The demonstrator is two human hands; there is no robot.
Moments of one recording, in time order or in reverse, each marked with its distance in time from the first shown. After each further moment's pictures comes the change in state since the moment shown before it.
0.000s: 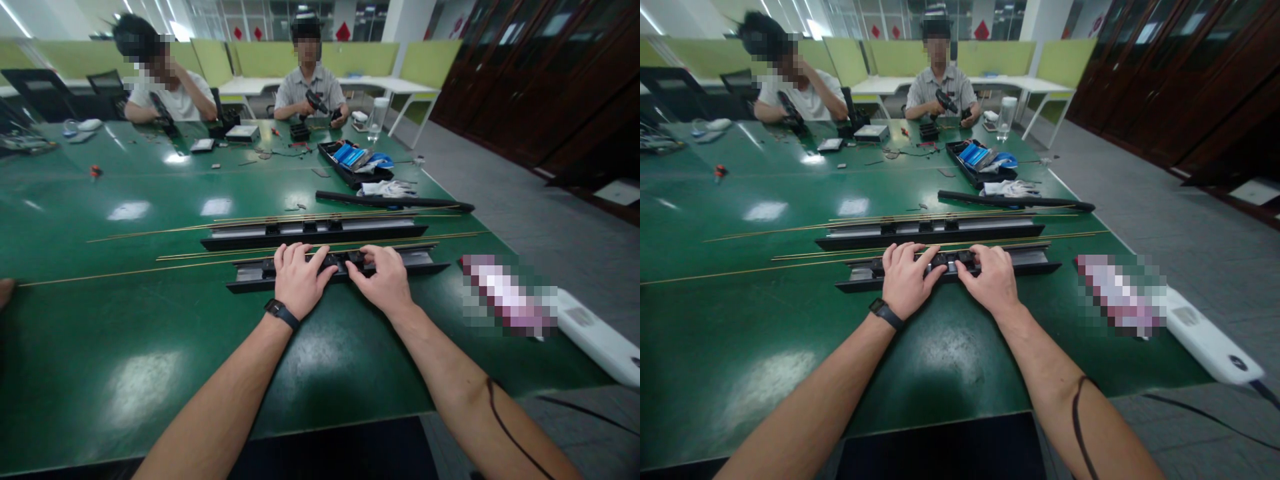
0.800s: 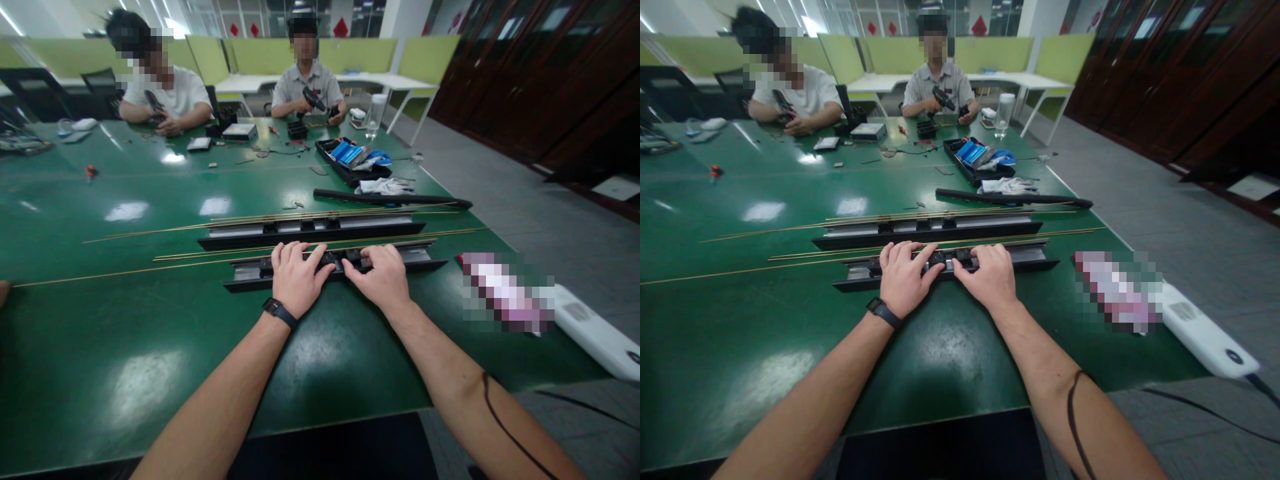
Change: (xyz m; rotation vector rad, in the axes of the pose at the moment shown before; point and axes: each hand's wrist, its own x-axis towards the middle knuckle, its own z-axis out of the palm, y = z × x) left_hand -0.001 0.000 0.002 0.000 0.016 0.000; right_hand 0.001 -0.003 0.002 -0.098 0.050 -0.015
